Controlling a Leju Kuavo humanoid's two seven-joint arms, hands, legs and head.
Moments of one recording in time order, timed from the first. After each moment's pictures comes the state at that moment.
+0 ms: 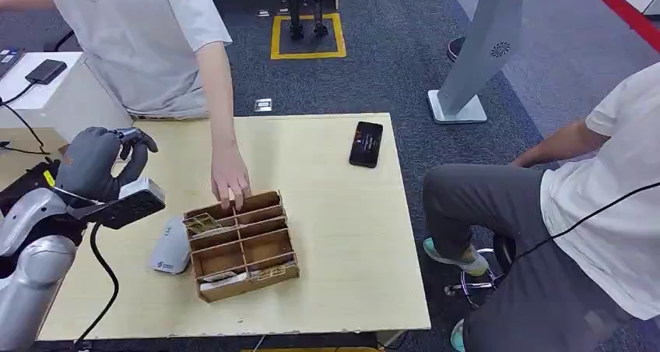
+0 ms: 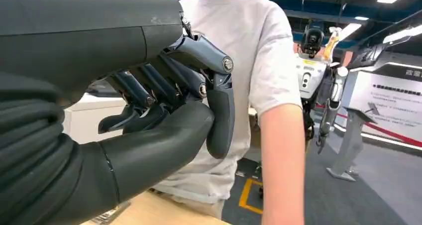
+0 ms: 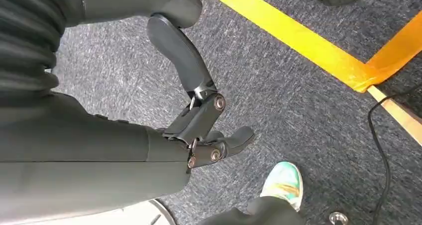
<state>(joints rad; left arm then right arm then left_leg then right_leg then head) -0.43 0.45 -0.27 -1.65 -0.60 -0.04 -0.14 -0.02 -0.07 0.37 -0.17 0.34 -0.23 -0.24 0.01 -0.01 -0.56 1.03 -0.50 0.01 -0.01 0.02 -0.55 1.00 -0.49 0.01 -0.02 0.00</state>
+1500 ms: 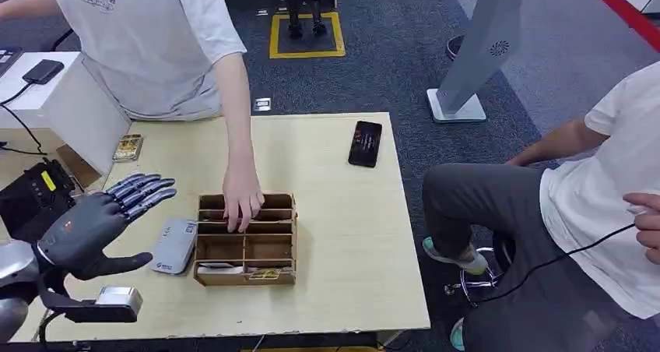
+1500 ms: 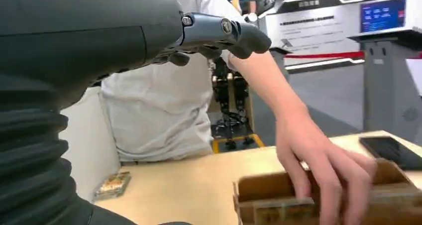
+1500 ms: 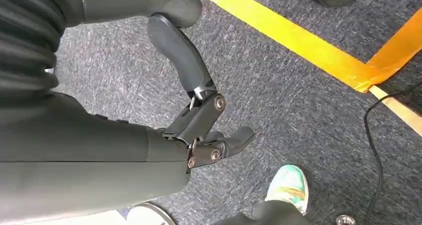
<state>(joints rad) -0.17 0.77 -0.34 -1.90 -0.61 -0.15 -0.33 -0.02 -0.07 0.34 -0.16 0.33 -0.23 -0.26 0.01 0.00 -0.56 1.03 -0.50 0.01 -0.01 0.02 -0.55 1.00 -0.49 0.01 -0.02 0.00</state>
